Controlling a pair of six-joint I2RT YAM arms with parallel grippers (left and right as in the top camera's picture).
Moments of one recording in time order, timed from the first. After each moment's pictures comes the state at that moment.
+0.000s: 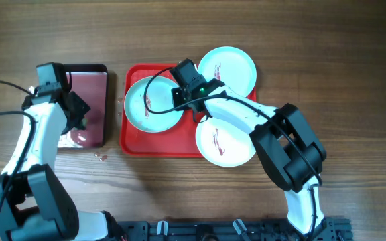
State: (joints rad) left arm 0.24 1.60 1.02 -0.68 -0.21 -0.54; right arm 0.67 2.13 1.42 -0.37 0.01 0.47
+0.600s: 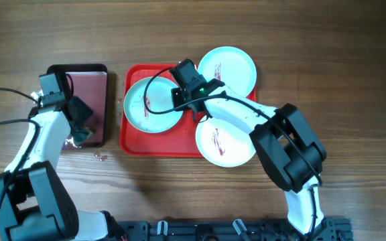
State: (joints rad) left arm 0.26 1.60 0.91 -0.49 -0.22 -0.53; right arm 0.67 2.13 1.42 -0.37 0.01 0.47
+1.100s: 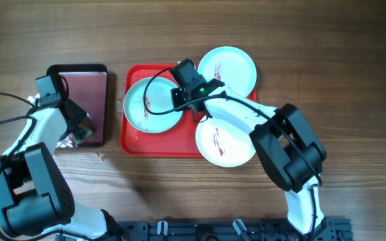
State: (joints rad) left arm 0.31 1.71 0.91 -0.42 -0.24 -0.52; right arm 0.67 2.13 1.42 -0.36 0.01 0.44
